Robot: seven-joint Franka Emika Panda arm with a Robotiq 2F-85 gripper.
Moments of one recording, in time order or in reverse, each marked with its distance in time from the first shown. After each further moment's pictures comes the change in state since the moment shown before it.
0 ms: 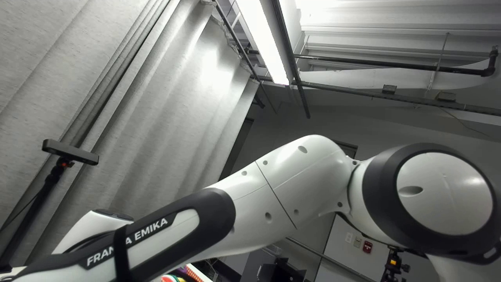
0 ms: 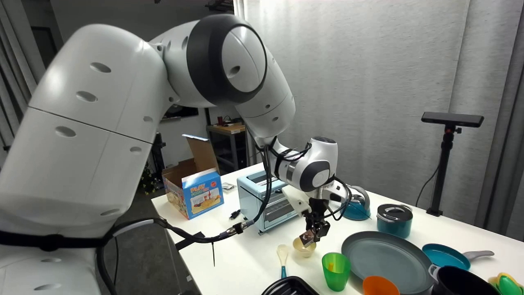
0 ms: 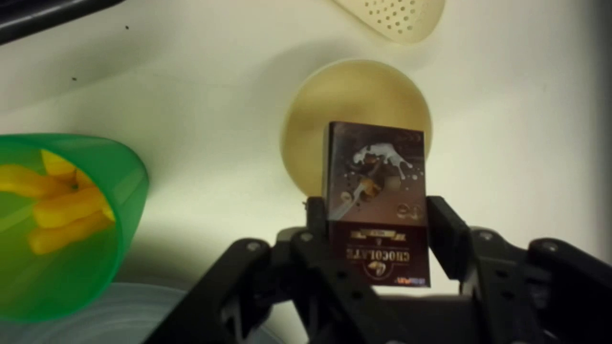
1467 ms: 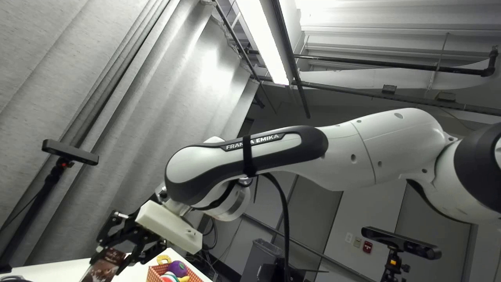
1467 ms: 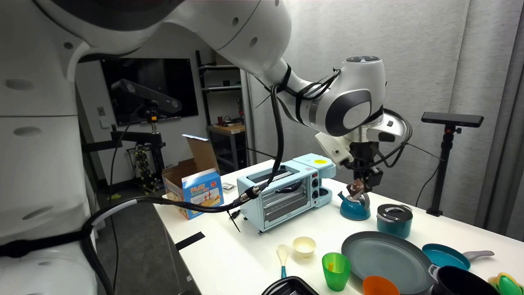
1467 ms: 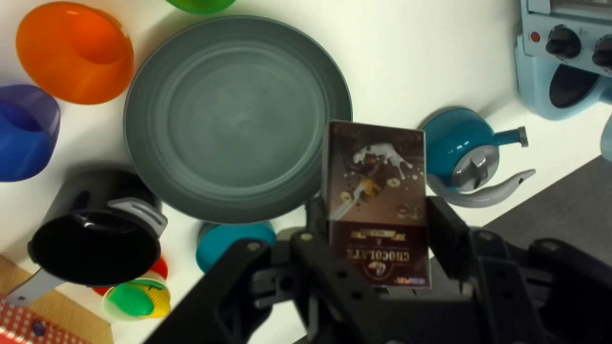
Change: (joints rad) arm -0.157 -0.381 -0.065 -0.067 0.063 -0.004 -0.061
